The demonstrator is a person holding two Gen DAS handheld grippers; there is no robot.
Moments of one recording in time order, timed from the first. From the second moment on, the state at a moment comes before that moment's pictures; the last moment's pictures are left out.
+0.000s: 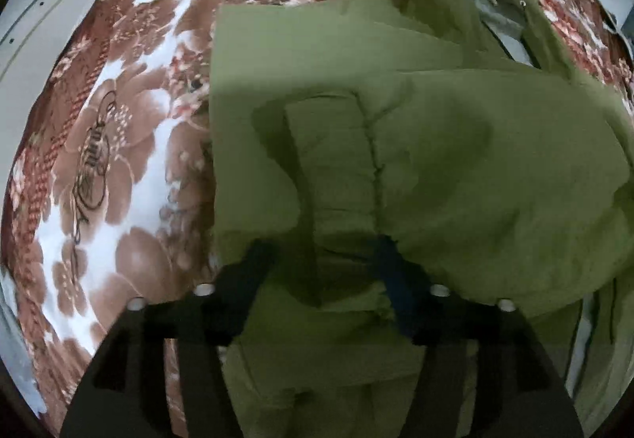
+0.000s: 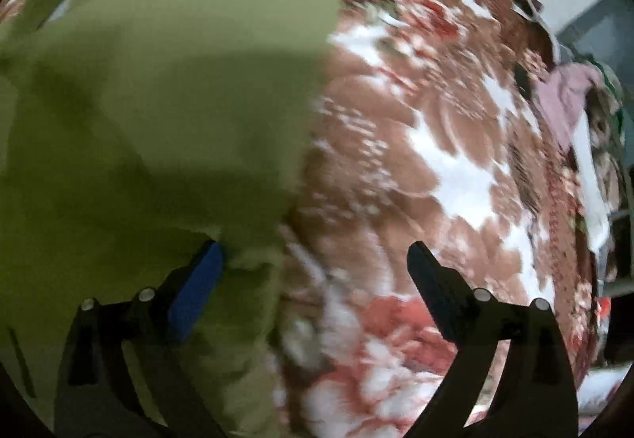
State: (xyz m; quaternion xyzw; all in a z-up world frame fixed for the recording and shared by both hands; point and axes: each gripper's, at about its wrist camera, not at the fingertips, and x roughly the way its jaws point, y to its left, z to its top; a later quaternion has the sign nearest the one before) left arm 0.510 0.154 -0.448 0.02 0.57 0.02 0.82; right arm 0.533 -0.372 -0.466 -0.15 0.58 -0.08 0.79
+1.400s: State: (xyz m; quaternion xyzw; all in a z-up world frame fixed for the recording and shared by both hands) left arm 0.646 0.103 -0.384 0.04 0.52 -0.07 0.85; right arm 0.714 -0.291 -0.377 -0.05 0.51 0.06 0.85
